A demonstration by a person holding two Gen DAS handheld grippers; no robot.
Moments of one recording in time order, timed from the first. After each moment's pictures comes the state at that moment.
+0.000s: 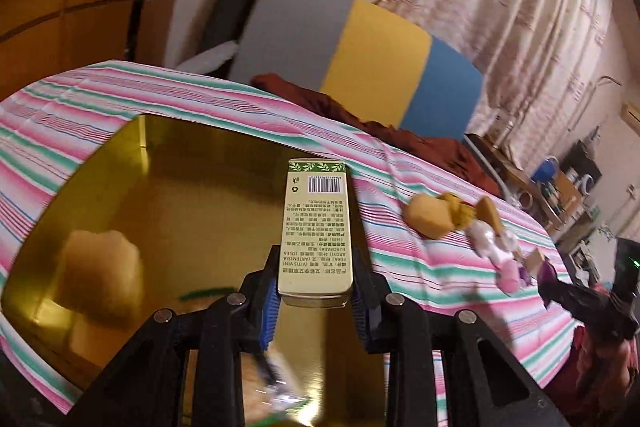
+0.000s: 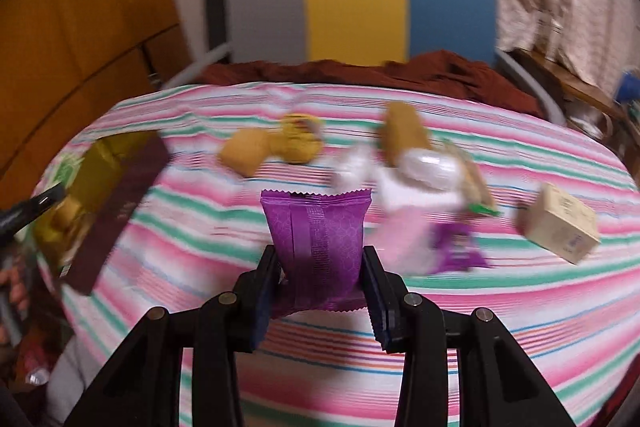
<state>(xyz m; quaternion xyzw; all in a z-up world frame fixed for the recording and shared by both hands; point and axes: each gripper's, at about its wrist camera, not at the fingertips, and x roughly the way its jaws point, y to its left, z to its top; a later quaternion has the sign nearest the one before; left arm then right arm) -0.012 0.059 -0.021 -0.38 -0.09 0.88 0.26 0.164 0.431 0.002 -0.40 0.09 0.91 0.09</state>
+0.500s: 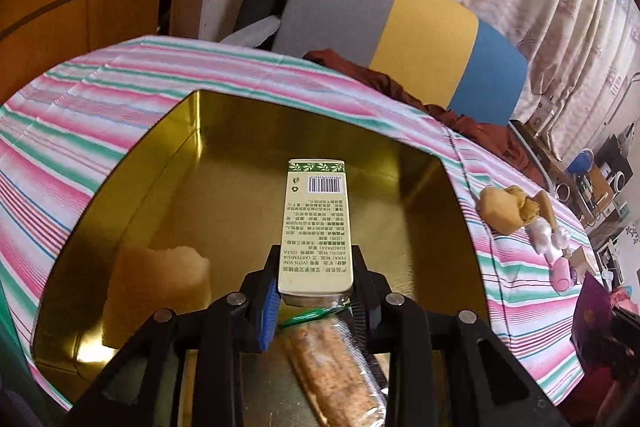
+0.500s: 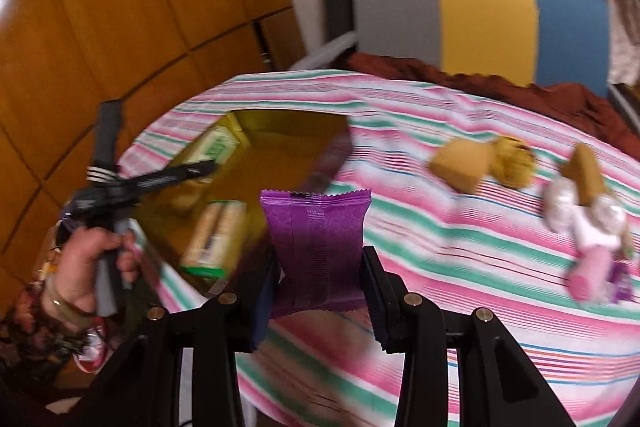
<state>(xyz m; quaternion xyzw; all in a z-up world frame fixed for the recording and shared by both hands) -0.061 0.028 -0.055 -0.43 -0.06 0.88 0.21 0.108 0.267 0.012 -0.39 0.09 0.91 -0.08</state>
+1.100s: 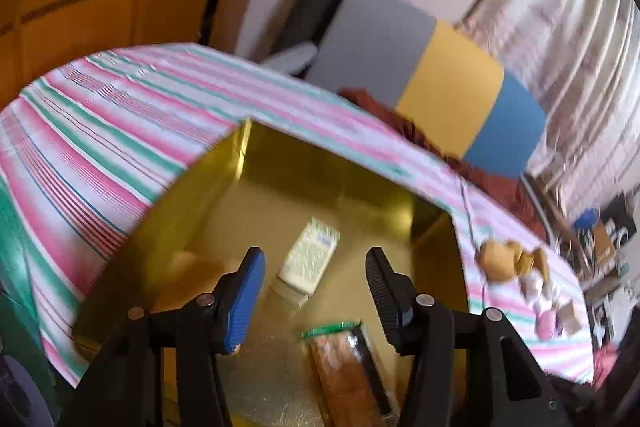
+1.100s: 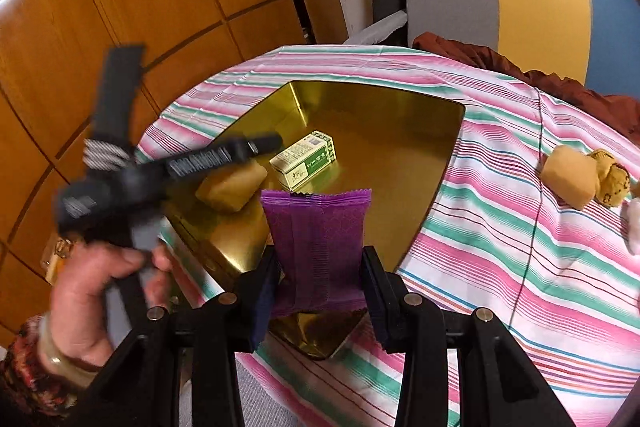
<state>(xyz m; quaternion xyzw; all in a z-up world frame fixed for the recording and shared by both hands) -0.048 -0.014 -0.021 -0.39 -0.14 0.90 0.15 0.058 0.170 -0.010 -0.42 0.07 0.90 -0.12</state>
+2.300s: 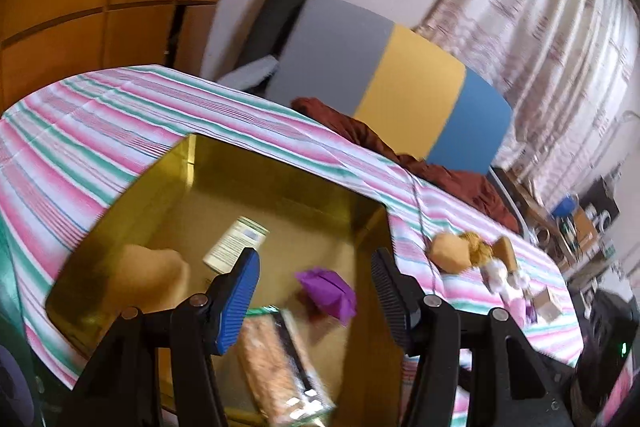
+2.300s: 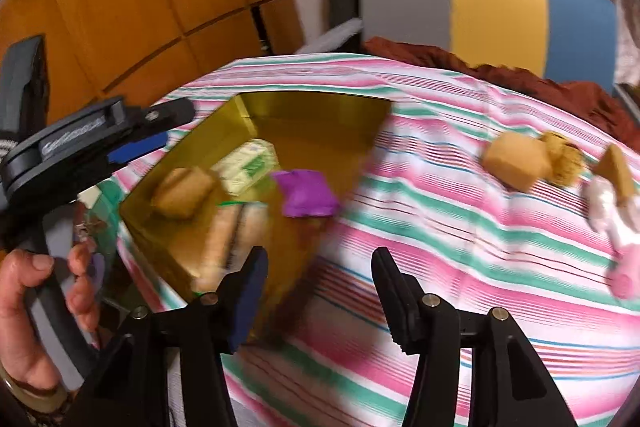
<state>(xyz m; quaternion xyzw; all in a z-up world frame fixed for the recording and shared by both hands) -0.014 0.037 0.002 -0.37 -0.11 0.90 0.21 0.073 0.222 -0.012 -0.41 0.08 0.91 -0.04</state>
